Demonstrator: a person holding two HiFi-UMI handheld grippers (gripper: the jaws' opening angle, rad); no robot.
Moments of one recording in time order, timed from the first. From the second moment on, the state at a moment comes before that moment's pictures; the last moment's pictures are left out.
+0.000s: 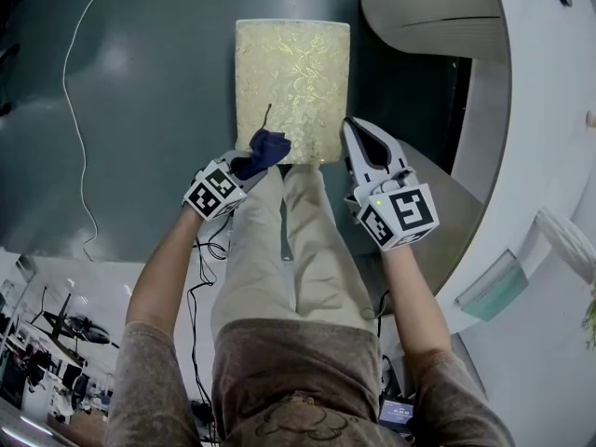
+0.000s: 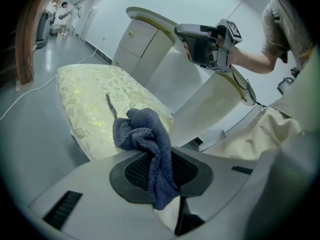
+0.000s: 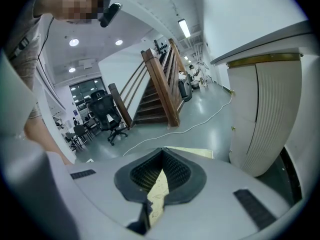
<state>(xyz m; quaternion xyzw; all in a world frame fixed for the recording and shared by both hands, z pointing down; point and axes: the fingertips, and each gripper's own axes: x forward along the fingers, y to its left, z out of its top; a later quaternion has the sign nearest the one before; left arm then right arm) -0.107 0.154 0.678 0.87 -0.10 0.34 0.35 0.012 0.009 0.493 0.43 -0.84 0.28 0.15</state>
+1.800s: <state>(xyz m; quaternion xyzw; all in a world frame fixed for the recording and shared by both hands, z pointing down) -0.087 -0.173 0.652 0.87 -0.25 0.34 0.25 0.071 -0.005 0.498 0.50 -0.80 0.30 0.14</state>
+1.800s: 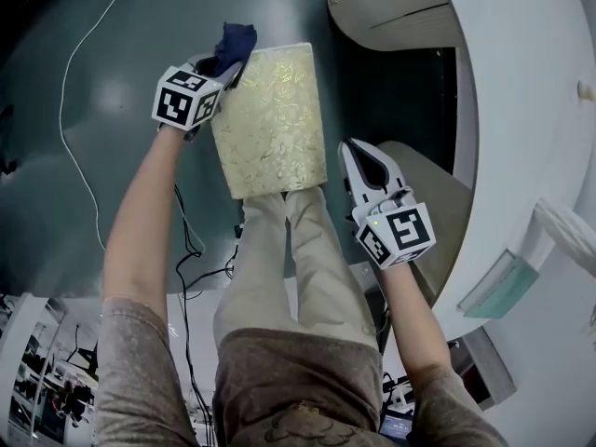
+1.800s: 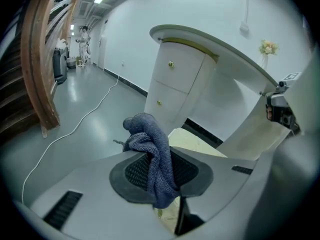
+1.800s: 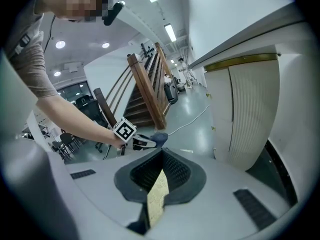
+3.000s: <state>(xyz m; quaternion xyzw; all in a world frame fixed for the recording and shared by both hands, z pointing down) -0.031 -0.126 0.673 0.88 -0.13 0.39 0.22 0.085 -0.011 0.507 0.51 -0.79 0.31 0.13</state>
